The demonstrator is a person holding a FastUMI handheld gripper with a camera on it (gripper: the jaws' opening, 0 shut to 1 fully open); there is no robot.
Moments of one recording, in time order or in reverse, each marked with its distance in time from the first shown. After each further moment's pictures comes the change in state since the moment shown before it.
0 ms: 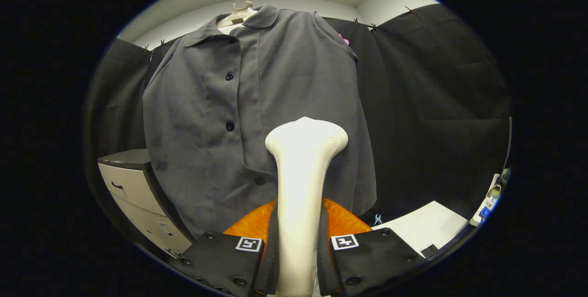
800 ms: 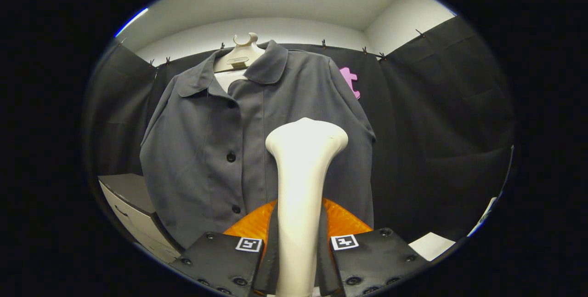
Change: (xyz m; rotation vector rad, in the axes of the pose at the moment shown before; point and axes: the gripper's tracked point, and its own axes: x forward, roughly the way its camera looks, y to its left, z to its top) arm 0.027 0.028 0.152 -0.046 -0.211 0.026
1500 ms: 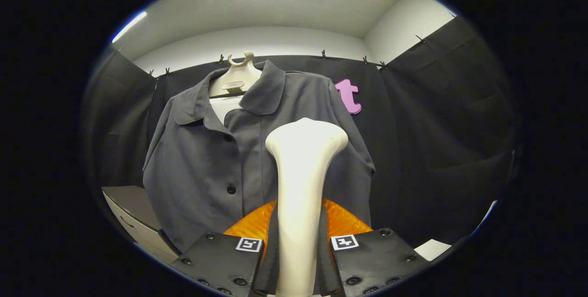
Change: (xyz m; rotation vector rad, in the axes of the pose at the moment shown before) arm 0.019 -0.002 0.061 0.004 -0.076 0.010
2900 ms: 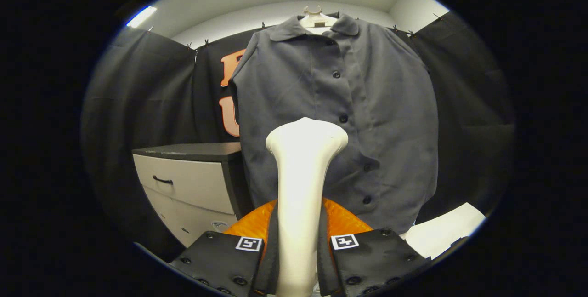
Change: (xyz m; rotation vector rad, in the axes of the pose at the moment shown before) arm -0.120 0.147 -0.162 0.023 0.174 0.205
